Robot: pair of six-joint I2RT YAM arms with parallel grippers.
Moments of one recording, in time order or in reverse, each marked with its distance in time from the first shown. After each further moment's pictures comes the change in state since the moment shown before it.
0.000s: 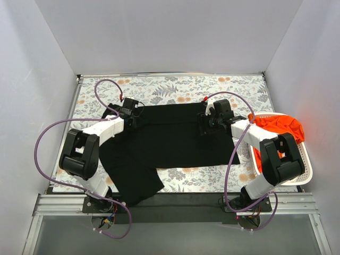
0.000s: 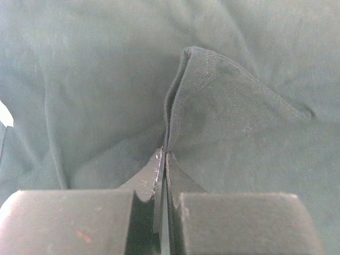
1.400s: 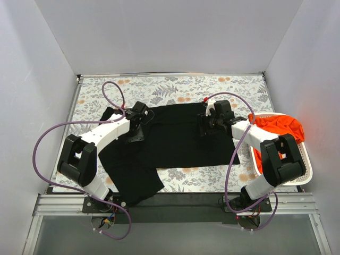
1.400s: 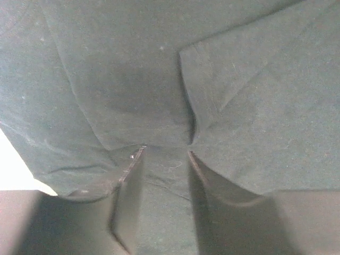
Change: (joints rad) left arm -0.171 -0.081 0.121 -0.590 0.035 -0.397; right arm 0.000 -0.014 -0.014 0.001 -0.012 -0.007
